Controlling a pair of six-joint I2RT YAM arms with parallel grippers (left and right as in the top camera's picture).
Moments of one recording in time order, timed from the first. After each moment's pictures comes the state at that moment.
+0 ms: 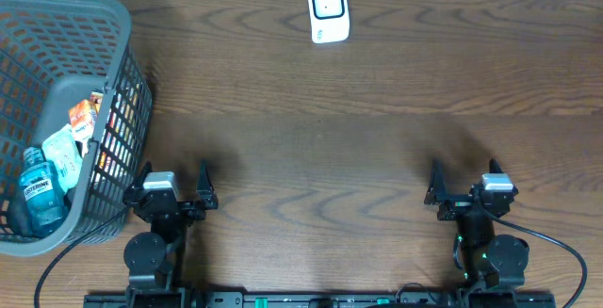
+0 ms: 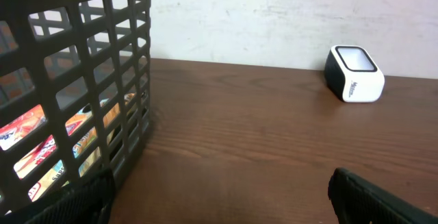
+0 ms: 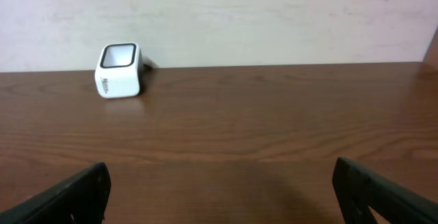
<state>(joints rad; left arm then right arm) 0.01 0.01 0.03 -0.14 -0.01 -0.07 0.02 0.01 0.01 -0.07 0.00 0.05</state>
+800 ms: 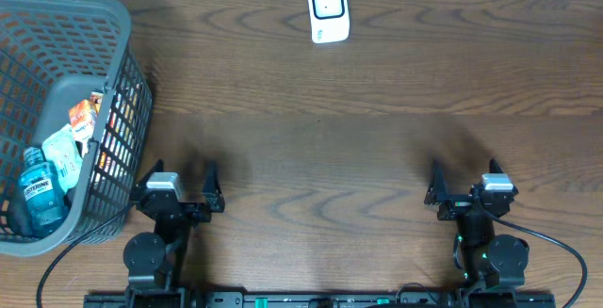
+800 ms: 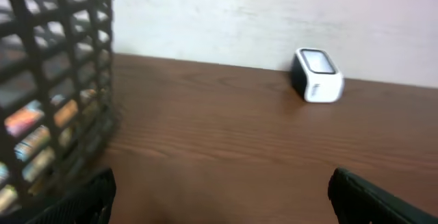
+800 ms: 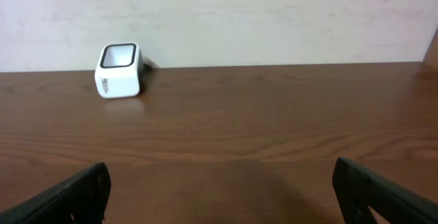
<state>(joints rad) 0.01 0.01 0.04 -0.14 0.11 -0.15 0.02 0.01 0.01 -0.07 0.00 0.05</state>
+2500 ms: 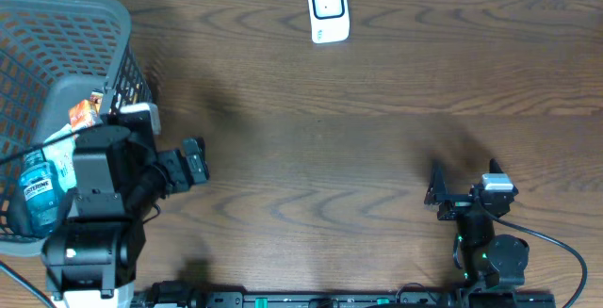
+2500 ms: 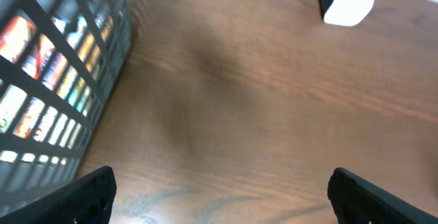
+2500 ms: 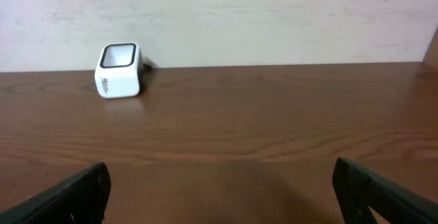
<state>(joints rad) 0.01 0.85 1.06 -0.98 0.09 -0.22 0.02 0.01 0.01 -0.07 0.00 0.05</state>
